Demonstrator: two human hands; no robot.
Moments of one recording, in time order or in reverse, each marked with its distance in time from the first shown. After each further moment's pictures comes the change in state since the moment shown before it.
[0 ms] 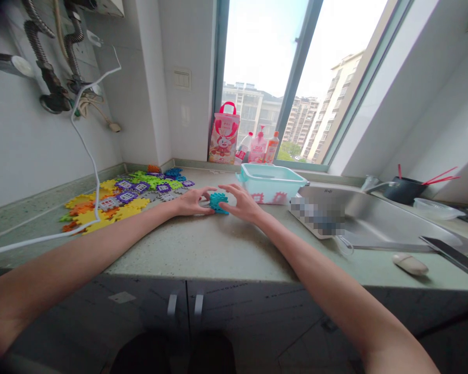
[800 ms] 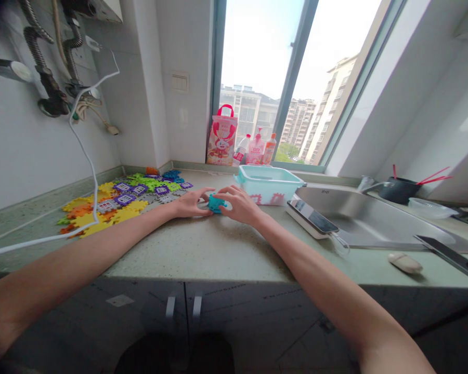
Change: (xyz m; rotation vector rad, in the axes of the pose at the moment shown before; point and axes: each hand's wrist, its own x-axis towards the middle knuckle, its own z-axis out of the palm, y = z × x) left_hand 0.001 -0.003 0.002 -0.014 0.010 0.000; right_hand 0.003 -0.010 -0.006 -0.245 -0.038 -0.202
